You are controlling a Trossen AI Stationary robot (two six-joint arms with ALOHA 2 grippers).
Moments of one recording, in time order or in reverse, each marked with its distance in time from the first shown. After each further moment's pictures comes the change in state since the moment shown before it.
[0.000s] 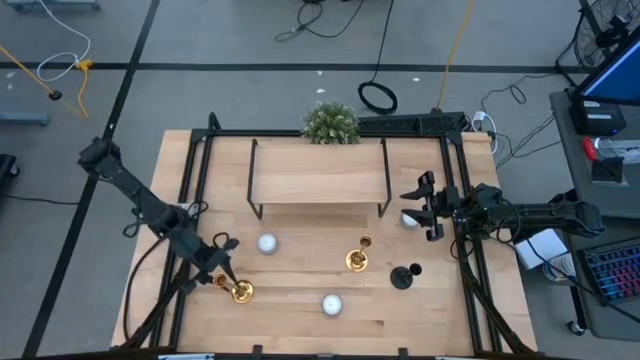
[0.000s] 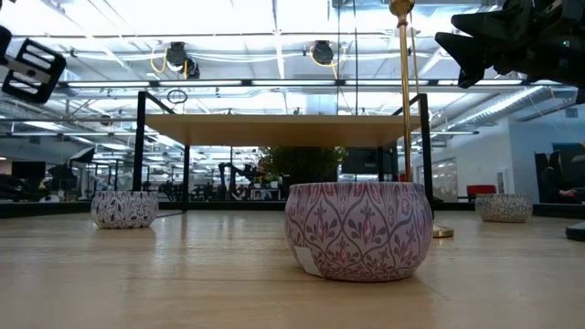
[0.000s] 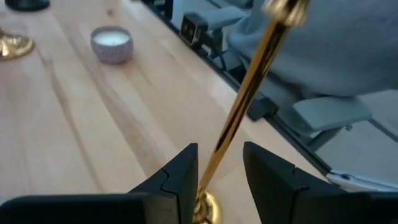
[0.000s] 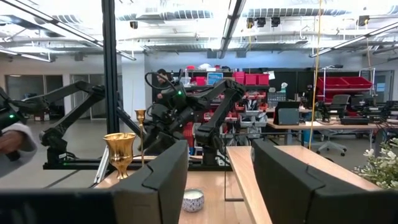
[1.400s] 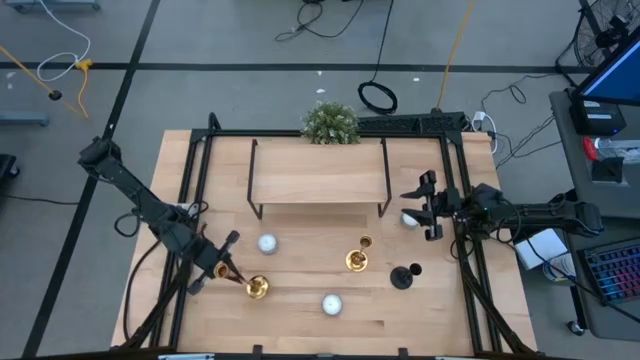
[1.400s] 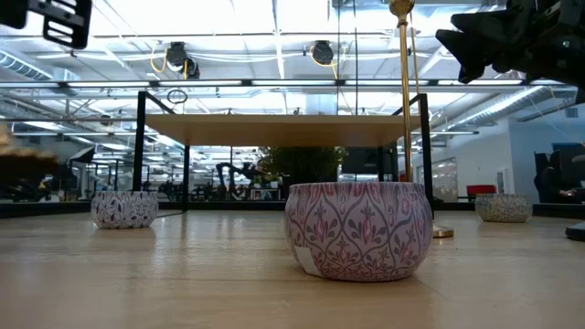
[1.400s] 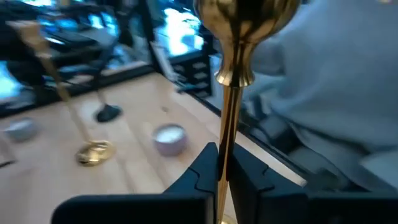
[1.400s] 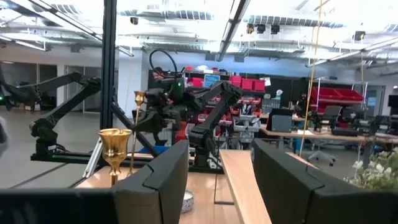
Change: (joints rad) left arm -0.005 0.013 0.000 0.297 -0.220 0.235; right arm 0.000 0.000 0.000 0.014 0.004 -0.083
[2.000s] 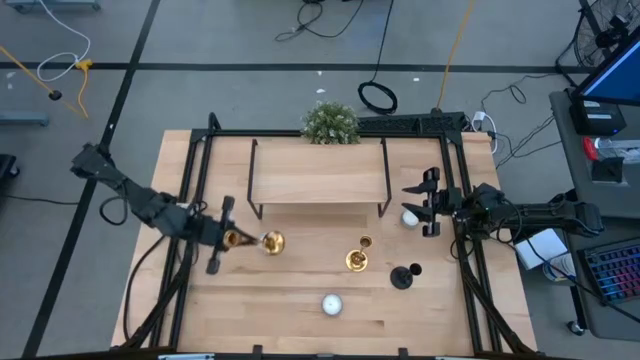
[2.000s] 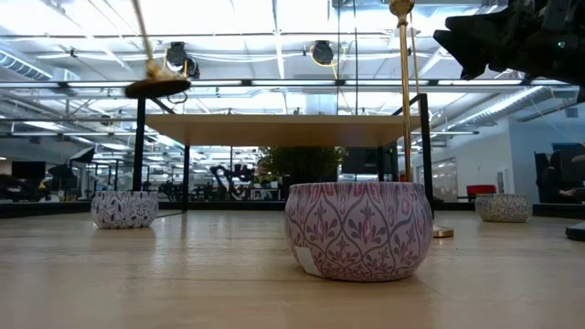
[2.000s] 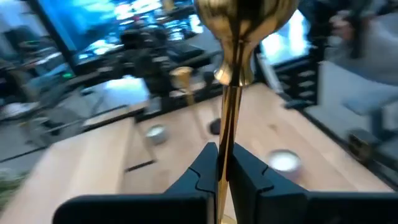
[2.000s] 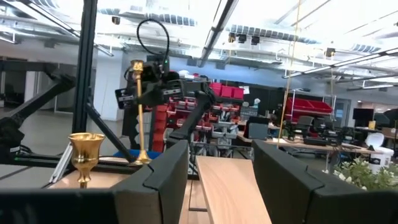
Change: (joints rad) left arm 0.156 0.027 0.334 -0.296 -0.262 0.125; right arm 0.000 0.000 0.000 0.023 0.079 -0.068
